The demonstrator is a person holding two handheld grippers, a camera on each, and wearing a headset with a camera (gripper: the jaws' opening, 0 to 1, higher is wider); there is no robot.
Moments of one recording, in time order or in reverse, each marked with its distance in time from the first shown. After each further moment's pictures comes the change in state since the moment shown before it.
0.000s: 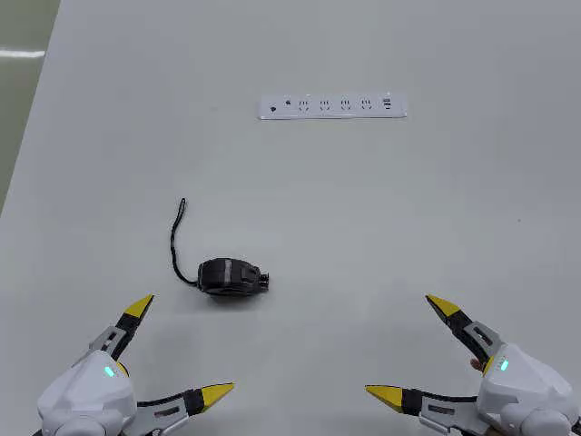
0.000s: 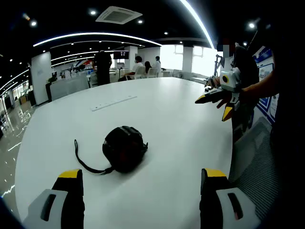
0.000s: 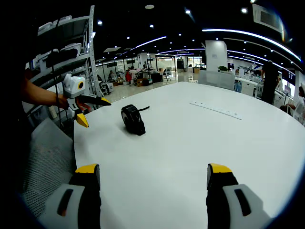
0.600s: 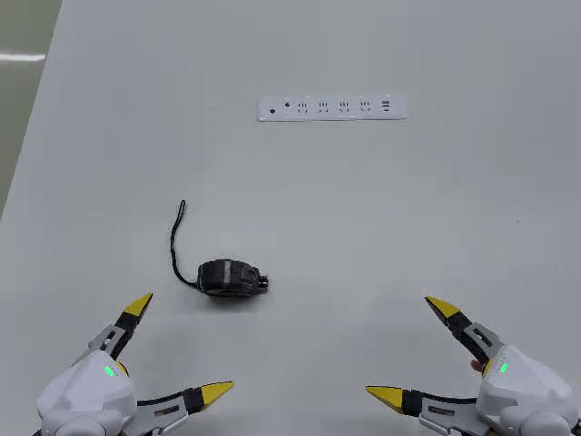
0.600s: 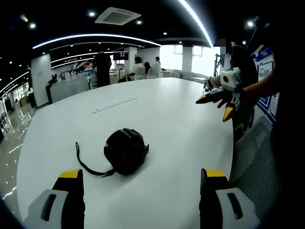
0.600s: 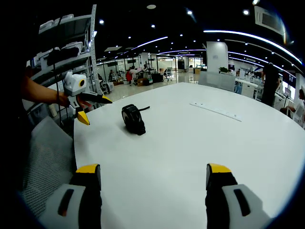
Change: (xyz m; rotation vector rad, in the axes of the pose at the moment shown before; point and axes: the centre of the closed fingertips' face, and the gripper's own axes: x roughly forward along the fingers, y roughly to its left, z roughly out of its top) left arm 0.000 0.001 0.005 0.015 -0.005 0.007; right arm -0.002 0.001 0.000 -0.018 0.000 -0.001
